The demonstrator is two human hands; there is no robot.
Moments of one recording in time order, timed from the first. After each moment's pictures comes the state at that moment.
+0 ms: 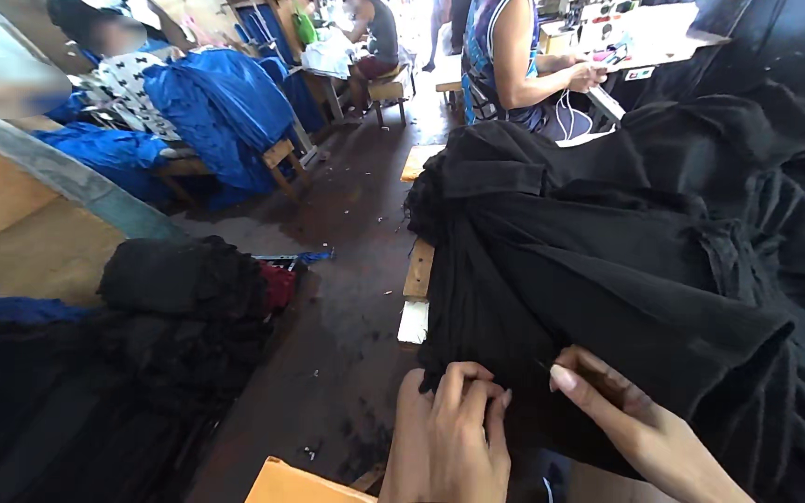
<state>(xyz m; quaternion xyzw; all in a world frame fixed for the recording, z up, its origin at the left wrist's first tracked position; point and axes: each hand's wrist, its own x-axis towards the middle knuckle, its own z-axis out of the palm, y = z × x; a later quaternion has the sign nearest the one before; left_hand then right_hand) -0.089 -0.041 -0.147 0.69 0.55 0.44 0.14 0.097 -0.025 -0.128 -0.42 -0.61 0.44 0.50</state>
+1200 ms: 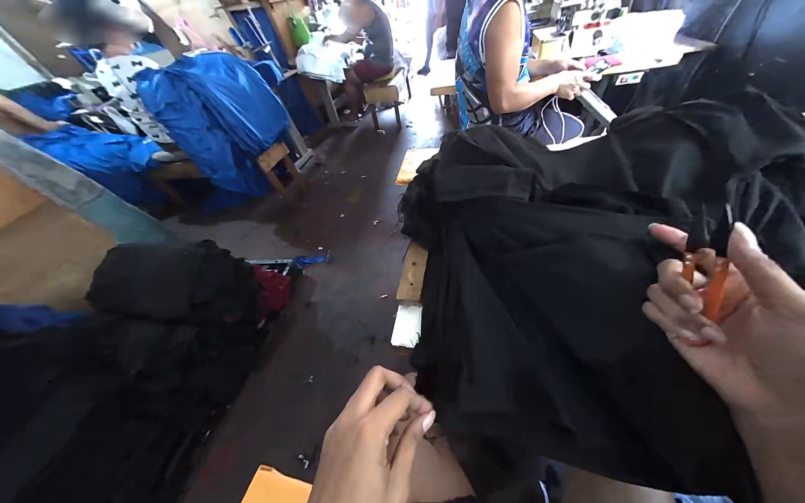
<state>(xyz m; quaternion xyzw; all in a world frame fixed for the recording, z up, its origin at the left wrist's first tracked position) -0.165 -0.053 -0.070 0.74 0.57 0.28 0.20 0.151 0.020 -0.055 -0.37 -0.35 0.53 0.68</state>
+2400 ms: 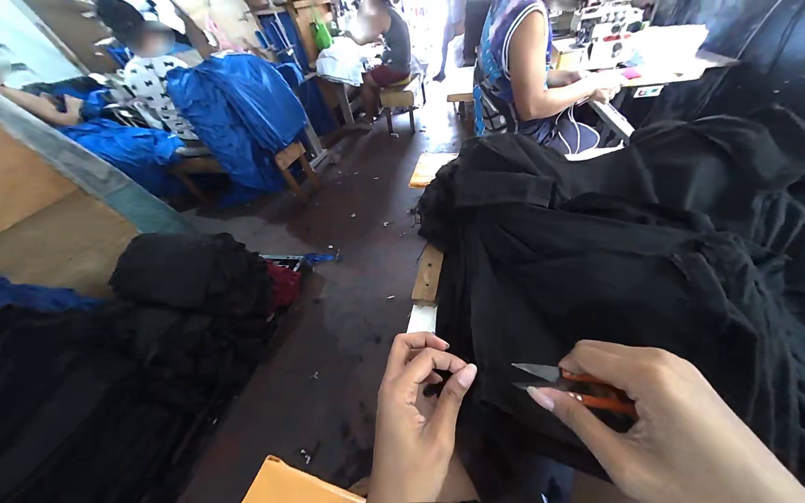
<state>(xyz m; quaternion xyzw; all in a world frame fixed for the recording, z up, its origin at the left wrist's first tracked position) -0.132 -0.028 -0.102 0.61 0.49 0.57 0.26 0.092 -0.018 -0.064 -0.46 -0.81 0.09 0.34</state>
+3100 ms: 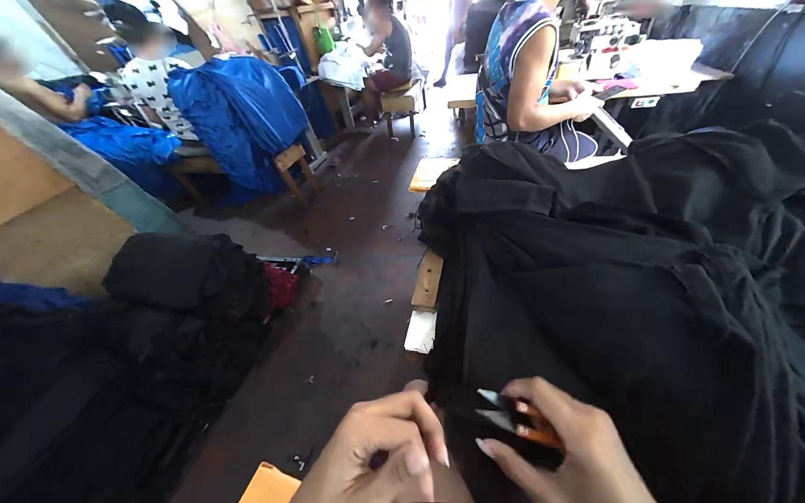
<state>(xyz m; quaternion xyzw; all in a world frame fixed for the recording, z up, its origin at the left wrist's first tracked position) -0.203 -0.030 -0.090 0.77 0.24 0.42 0.42 0.056 -0.033 -0.119 -0.44 -0.78 0.18 0.41</state>
